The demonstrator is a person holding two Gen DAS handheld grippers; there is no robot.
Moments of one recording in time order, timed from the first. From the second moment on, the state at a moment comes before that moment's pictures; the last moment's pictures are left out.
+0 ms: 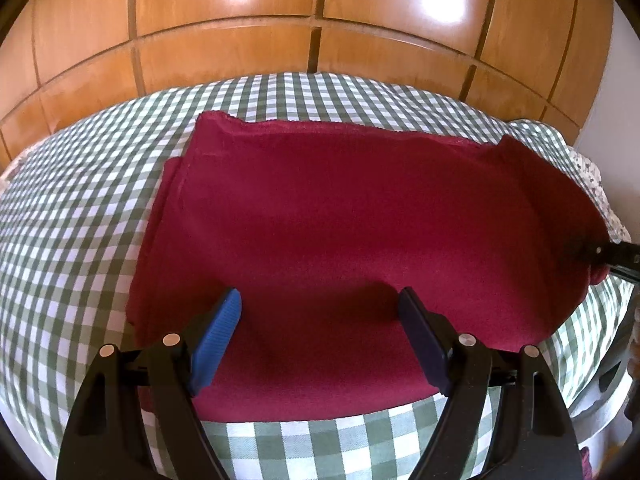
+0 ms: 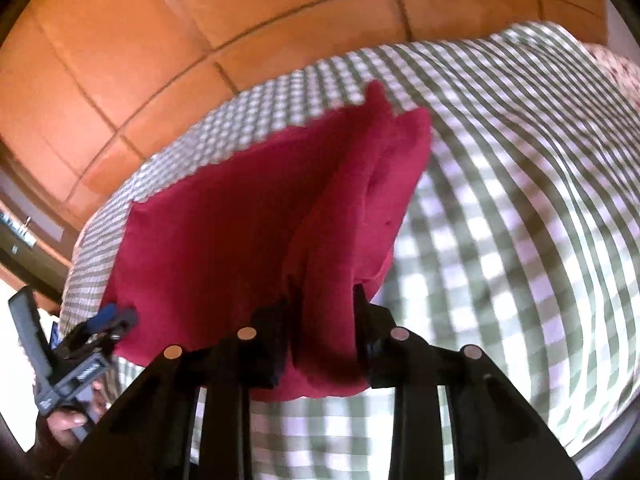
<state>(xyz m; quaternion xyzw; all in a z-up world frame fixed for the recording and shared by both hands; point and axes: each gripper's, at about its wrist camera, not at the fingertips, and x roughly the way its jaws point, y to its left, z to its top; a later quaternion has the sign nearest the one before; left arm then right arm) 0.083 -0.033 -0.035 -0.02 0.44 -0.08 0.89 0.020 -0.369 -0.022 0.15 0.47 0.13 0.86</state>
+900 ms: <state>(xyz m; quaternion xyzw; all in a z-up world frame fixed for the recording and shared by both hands) 0.161 -0.045 0.016 -0.18 0.46 -0.33 0.80 -0.008 -0.180 -0.024 -0.14 0.40 0.24 0.87</state>
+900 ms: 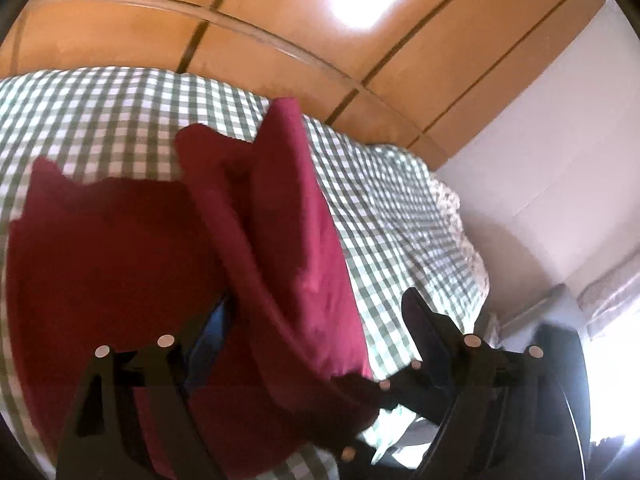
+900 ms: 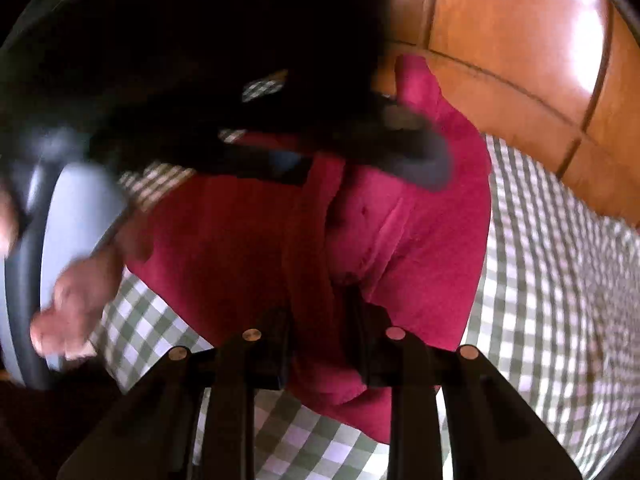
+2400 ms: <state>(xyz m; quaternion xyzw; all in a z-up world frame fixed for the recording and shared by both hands) 0.116 0.097 0.016 -0.12 0.42 -0.05 0.90 0.033 -0.158 -0.029 0.06 0.46 0.40 0.79</state>
